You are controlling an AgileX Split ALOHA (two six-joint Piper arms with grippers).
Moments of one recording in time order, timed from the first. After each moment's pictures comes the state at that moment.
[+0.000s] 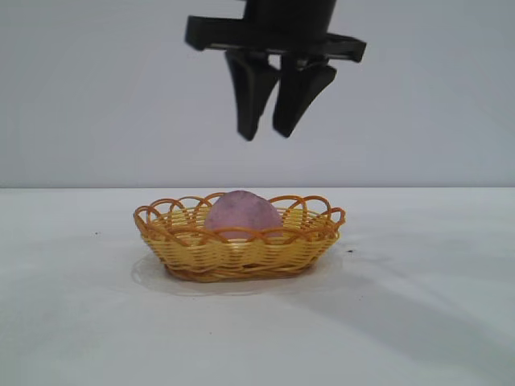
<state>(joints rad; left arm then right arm) -0.02 -0.02 -0.48 0.06 1.12 -0.02 0.65 1.91 -1.44 -0.08 0.75 0.09</state>
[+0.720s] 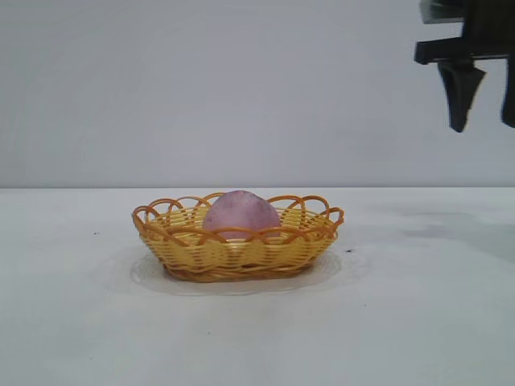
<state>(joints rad) -0.02 -0.02 -0.48 0.06 1.12 -0.02 0.18 1.91 -1.45 -0.09 0.89 0.11</state>
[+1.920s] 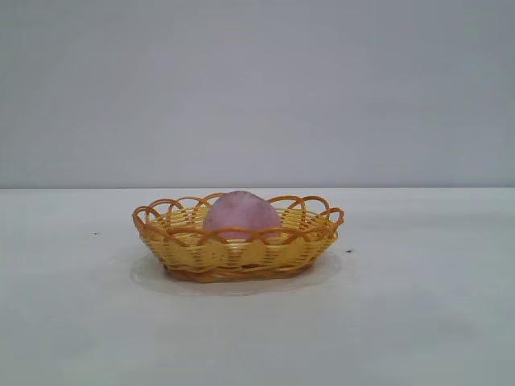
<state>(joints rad) -0.02 -0.02 -0.48 0.06 1.12 -0.02 0.19 1.01 -1.09 -0.12 1.15 0.09</state>
